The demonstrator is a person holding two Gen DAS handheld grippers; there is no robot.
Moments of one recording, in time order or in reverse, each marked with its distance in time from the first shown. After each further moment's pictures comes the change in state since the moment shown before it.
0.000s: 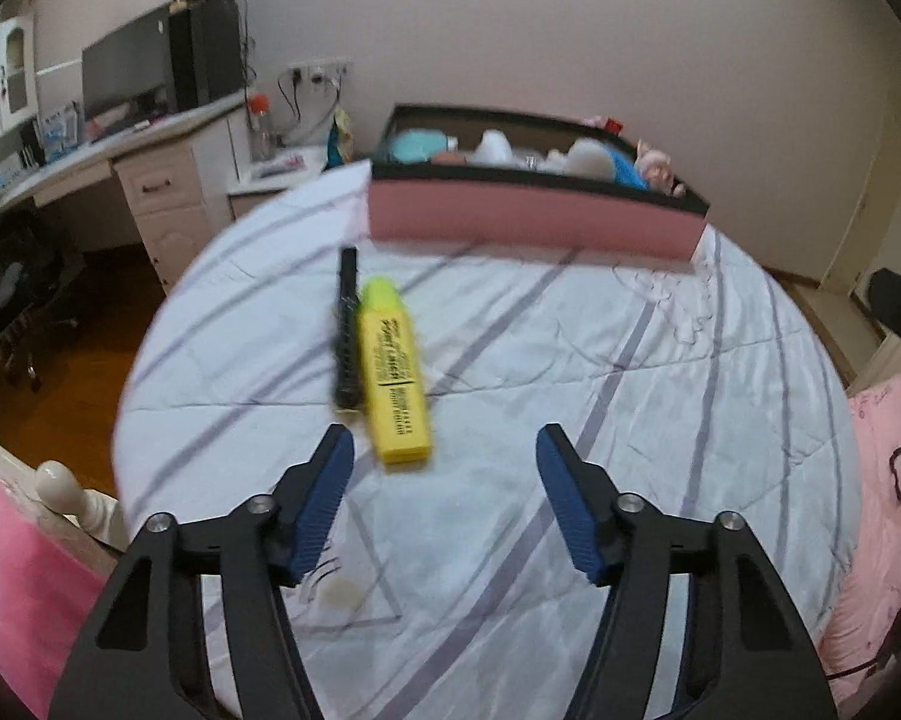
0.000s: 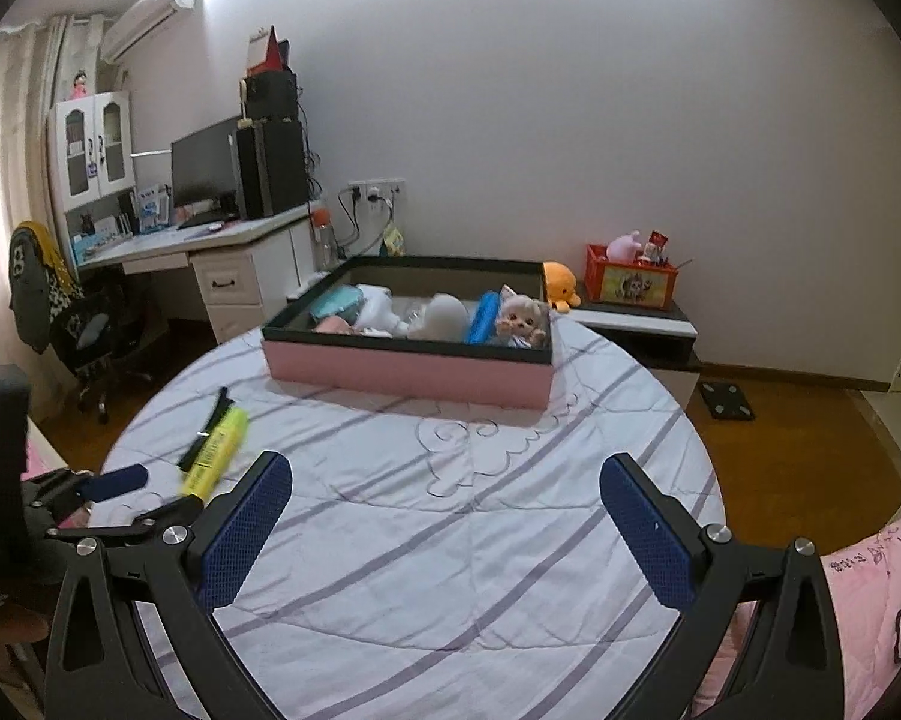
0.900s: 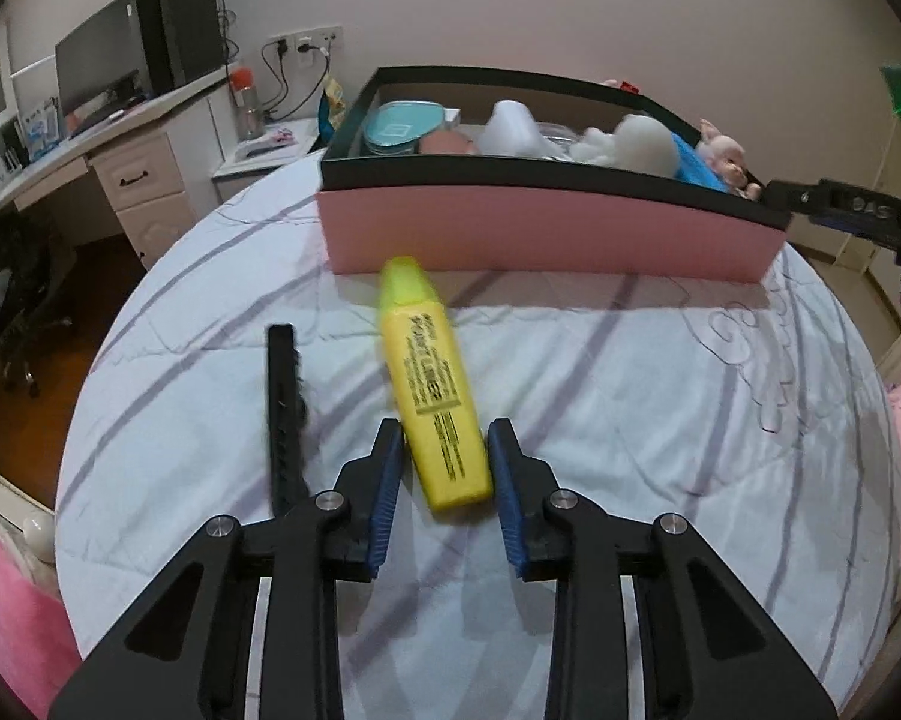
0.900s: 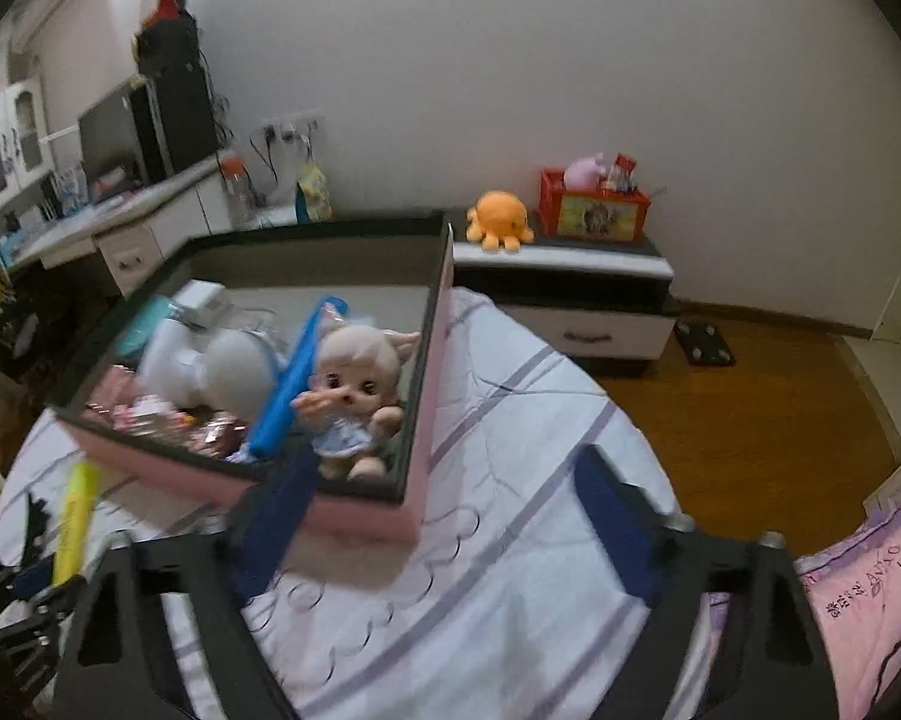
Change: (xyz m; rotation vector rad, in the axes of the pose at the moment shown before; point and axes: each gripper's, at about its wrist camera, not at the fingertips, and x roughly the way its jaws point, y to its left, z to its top) left arm 0.072 -0.001 0.058 0.020 0.085 0.014; right arm 0.176 -0.087 0.077 0.070 0.223 -0.078
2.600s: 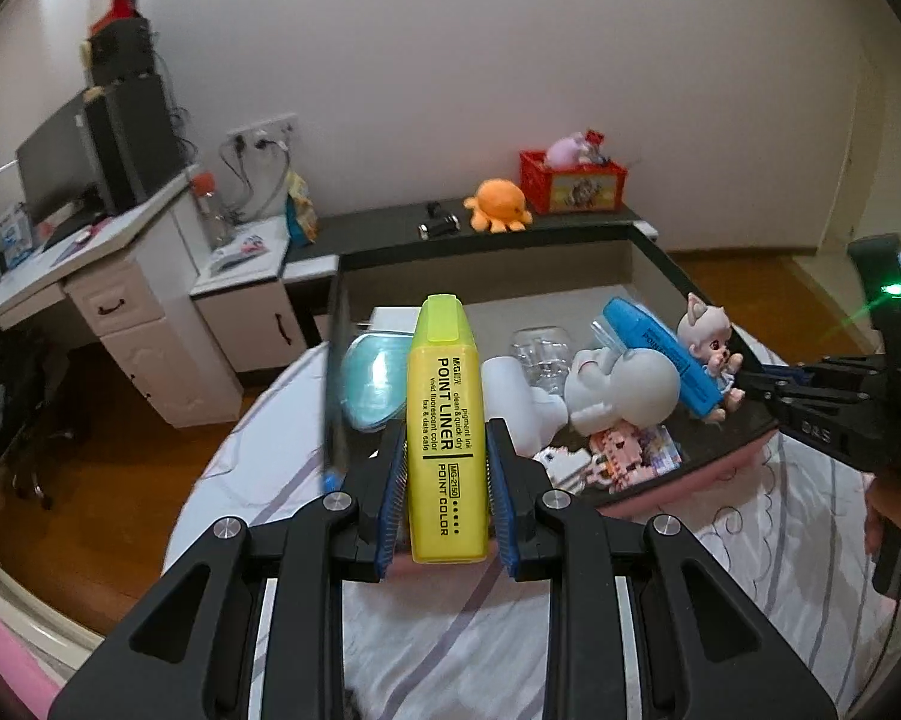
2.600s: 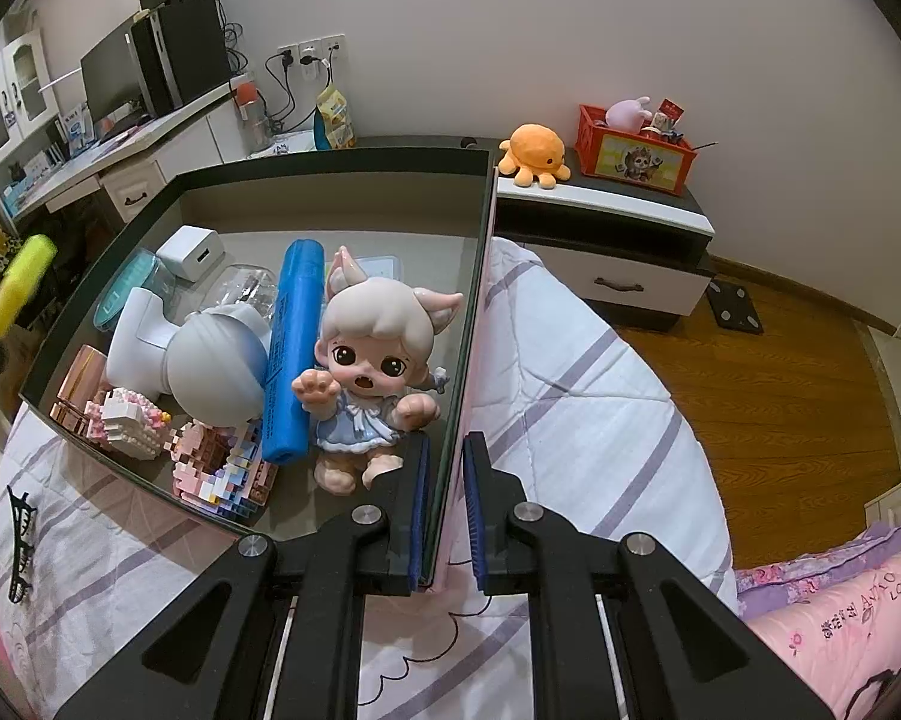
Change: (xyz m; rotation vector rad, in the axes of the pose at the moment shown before) left arm -0.005 -0.009 0.137 0.161 -0.117 -0.014; right arm 0.034 0.011 0.022 -0.056 0.160 0.046
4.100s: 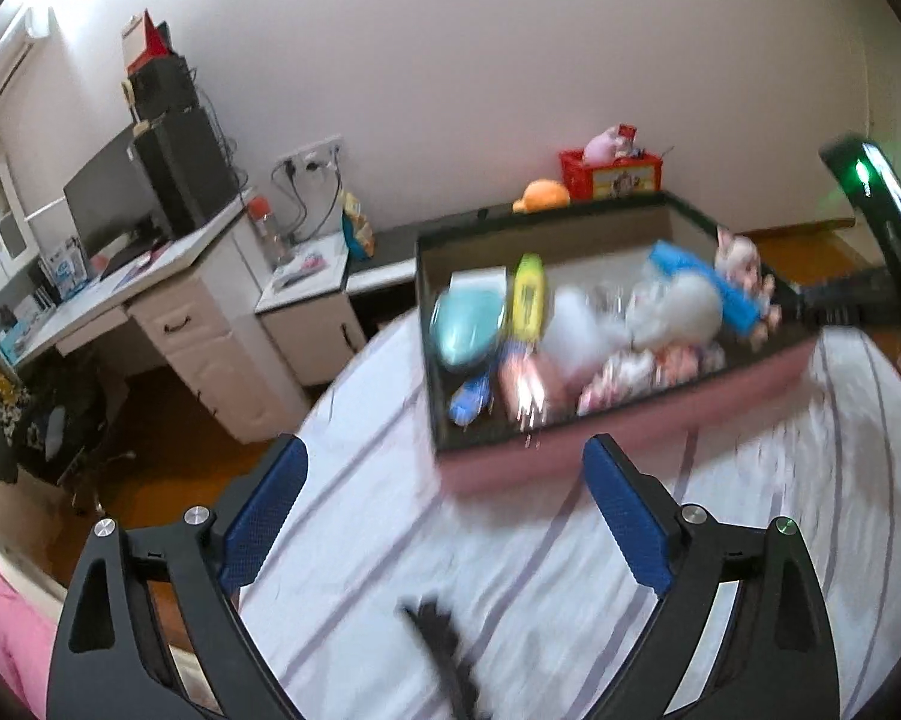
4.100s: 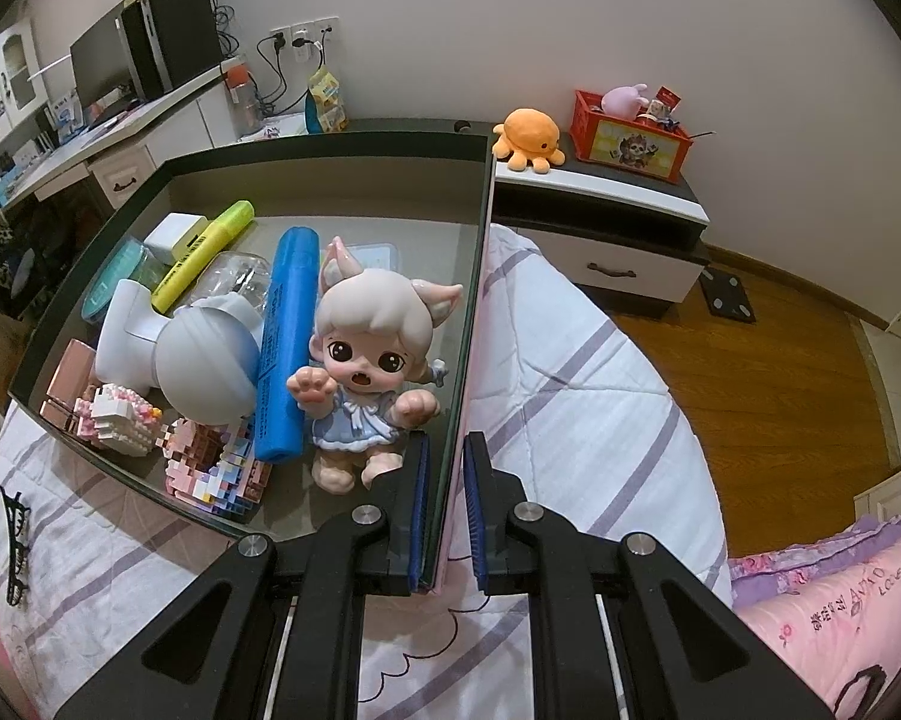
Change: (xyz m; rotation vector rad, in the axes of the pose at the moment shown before) left arm -0.045 0.020 -0.058 0.059 -0.047 0.155; right arm 0.005 0.003 0.002 -0.004 0.051 -0.027
